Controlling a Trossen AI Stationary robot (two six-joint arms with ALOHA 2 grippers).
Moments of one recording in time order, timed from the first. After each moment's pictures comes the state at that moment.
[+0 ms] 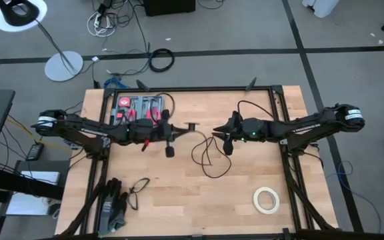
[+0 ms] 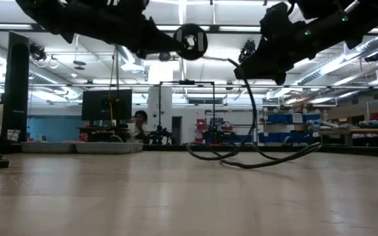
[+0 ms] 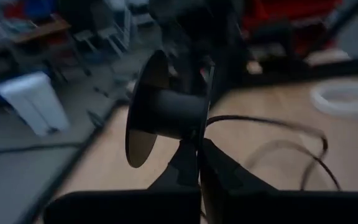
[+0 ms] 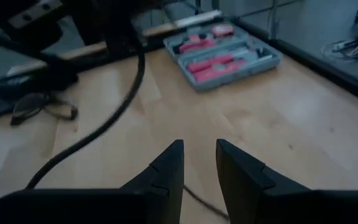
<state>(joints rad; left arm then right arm) 0.02 1.31 0.63 0.56 -0.19 0.19 0.00 1.21 0.54 0.33 0.25 0.25</state>
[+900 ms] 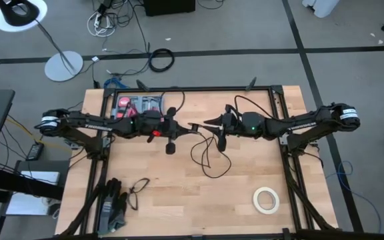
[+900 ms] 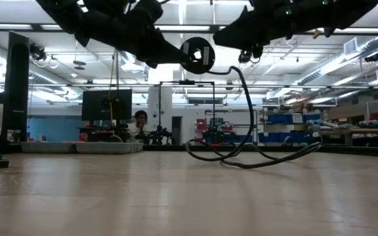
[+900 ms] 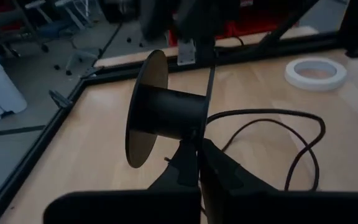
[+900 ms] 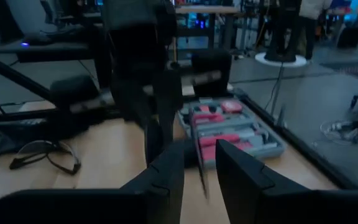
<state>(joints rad) 0.12 1.38 0.74 0.35 0.06 0.19 -0.02 1.27 0.67 0.49 0.21 0.02</state>
